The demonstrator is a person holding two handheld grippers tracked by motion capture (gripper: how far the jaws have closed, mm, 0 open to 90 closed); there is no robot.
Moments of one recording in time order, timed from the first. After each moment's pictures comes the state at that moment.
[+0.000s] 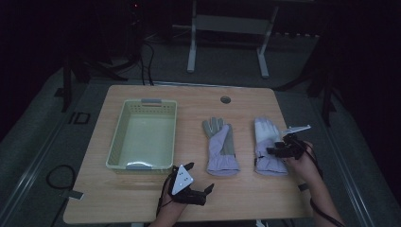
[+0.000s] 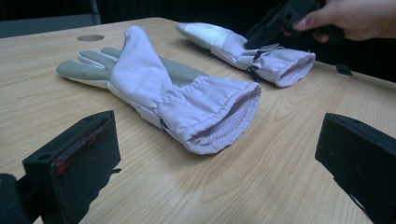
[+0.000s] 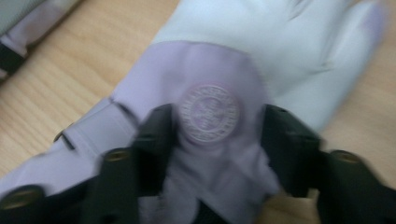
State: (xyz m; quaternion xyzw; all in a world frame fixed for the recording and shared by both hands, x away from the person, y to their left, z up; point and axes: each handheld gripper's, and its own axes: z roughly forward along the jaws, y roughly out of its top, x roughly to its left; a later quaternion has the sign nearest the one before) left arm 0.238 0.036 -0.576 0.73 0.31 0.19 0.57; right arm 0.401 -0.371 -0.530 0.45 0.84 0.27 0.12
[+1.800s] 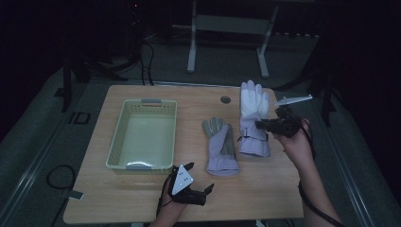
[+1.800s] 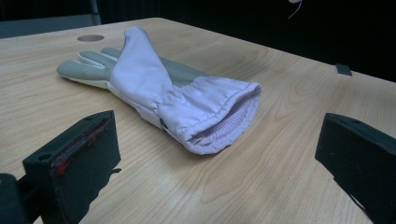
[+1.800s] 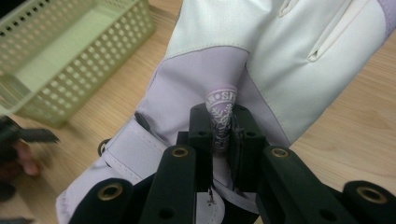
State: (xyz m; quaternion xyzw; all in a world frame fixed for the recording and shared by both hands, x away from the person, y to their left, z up) left arm 0.238 0.035 -0.576 0.73 0.31 0.19 0.57; right arm 0.378 -0.274 -0.381 0.43 0.82 0.35 0.12
